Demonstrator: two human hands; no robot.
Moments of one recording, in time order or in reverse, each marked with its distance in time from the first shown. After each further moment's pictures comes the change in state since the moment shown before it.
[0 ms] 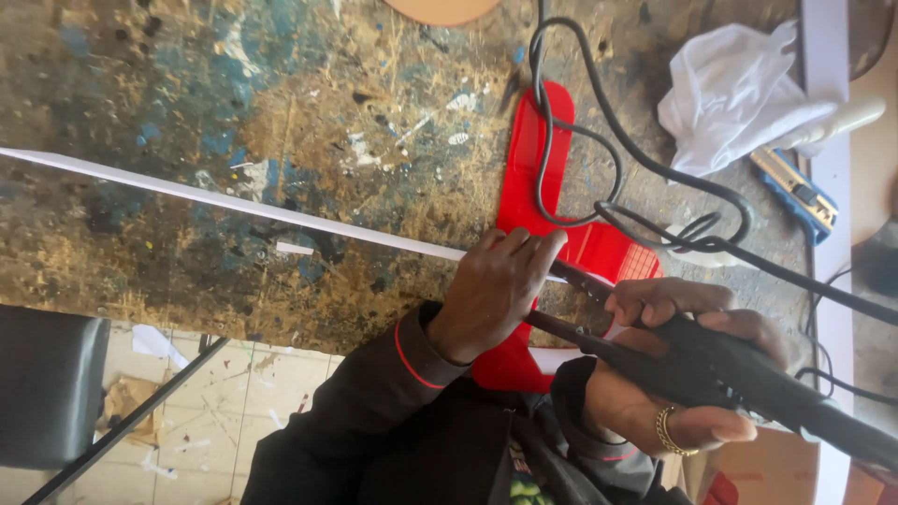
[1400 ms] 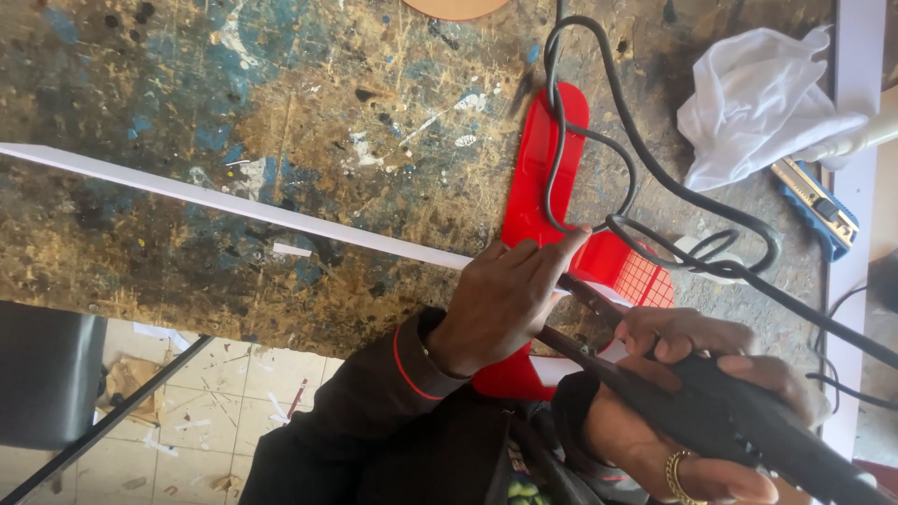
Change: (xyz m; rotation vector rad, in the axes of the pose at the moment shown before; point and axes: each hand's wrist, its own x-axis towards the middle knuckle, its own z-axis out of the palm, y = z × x) left_hand -0.001 0.006 -0.002 -0.128 -0.035 -0.088; right_hand 0.002 -0.008 0.026 -0.135 0.110 -0.133
